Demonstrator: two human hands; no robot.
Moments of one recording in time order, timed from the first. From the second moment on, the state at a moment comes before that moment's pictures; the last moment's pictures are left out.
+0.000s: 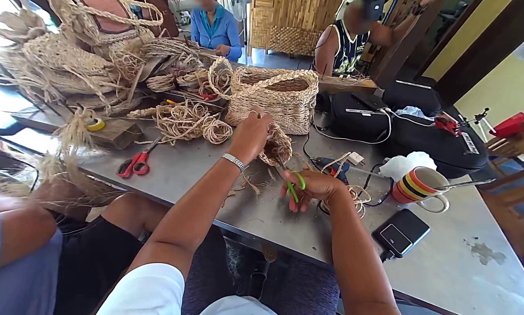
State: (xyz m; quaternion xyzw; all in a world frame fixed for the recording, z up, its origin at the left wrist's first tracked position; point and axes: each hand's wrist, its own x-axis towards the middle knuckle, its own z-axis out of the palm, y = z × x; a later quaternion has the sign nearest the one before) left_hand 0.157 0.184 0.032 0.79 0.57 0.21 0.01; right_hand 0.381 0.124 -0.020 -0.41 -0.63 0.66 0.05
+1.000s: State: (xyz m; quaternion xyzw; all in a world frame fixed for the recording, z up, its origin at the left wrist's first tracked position) left_hand 0.204 0.112 -0.051 0.78 0.57 0.23 0.08; right_hand 0.357 0.135 -0.050 -0.55 -0.58 0.42 0.44
